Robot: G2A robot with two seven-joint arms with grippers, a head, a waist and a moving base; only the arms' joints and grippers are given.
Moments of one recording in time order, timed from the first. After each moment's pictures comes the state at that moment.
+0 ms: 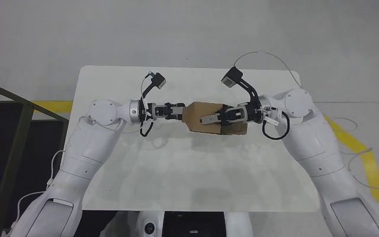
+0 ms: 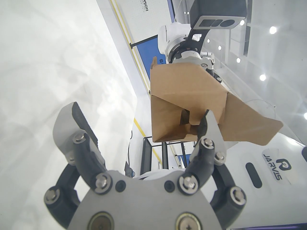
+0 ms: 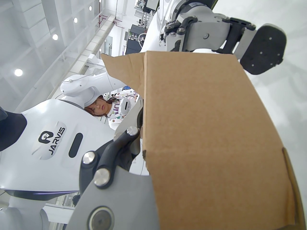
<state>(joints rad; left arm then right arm) 0.80 -1.13 -1.08 -1.28 -0.38 -0.39 -1.20 -0.69 -1.13 1.00 -1.36 0.56 -0.27 1.38</state>
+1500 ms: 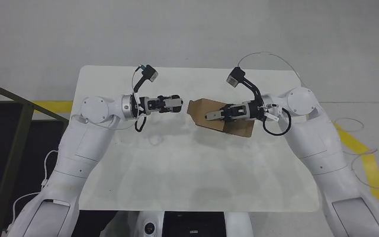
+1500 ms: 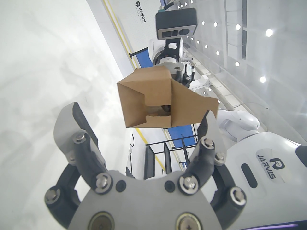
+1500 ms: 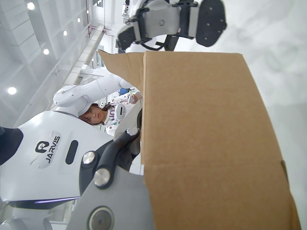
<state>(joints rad) 0.81 -1.12 -1.15 -1.31 -0.39 -0.40 -1.18 -0.69 -1.13 1.02 -1.30 0.46 -0.19 1.37</state>
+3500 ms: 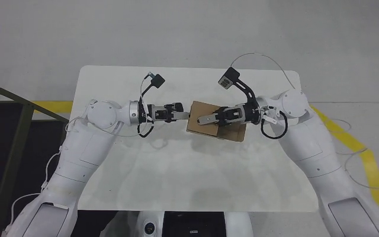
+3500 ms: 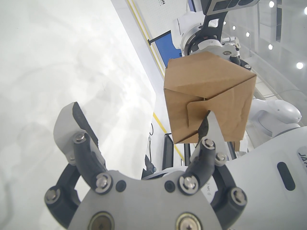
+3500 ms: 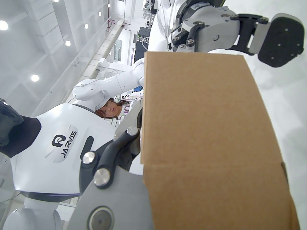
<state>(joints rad) 0.82 -1.10 -1.09 -1.36 -0.22 -0.43 -1.13 -0.70 -1.15 0.98 -1.35 0.64 -0.22 1.38</state>
